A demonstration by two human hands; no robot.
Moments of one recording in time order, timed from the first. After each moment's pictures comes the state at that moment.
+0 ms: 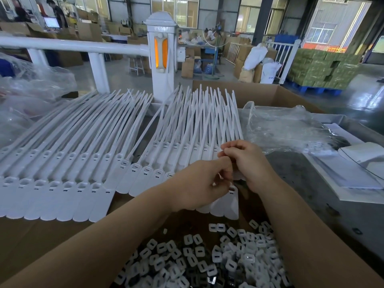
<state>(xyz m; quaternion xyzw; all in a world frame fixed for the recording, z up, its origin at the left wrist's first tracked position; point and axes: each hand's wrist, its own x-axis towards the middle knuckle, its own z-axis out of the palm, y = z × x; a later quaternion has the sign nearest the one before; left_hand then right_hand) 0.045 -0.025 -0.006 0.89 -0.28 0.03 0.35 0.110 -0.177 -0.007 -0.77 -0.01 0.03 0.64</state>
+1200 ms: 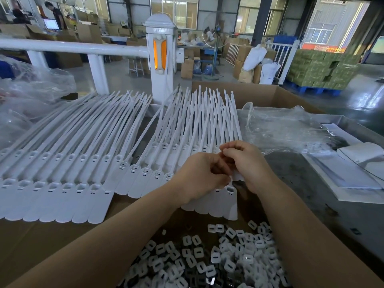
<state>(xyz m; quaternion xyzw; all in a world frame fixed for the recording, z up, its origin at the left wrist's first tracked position) 0.059 -0.036 -0.010 0.85 -0.11 0.00 0.51 0.111 -0.176 -0.008 -0.77 0.00 0.02 0.64</state>
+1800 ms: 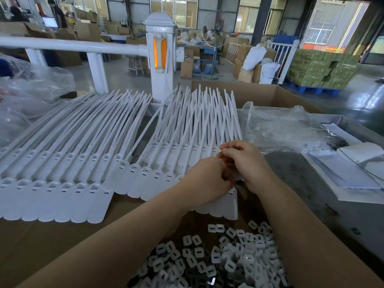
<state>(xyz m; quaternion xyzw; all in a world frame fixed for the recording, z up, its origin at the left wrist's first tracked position) 0.060 -0.055 -0.005 0.94 -0.13 -0.01 0.32 0.112 -0.175 -0.008 -0.77 0.00 0.03 0.64</state>
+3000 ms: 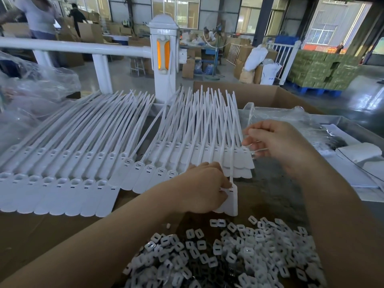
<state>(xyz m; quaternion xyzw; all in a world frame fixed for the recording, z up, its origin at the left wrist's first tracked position) 0.033 -0.035 0.012 0.96 -0.22 -0.08 0.14 0.102 -0.221 0.048 -0.85 -0.08 -0.03 0.52</state>
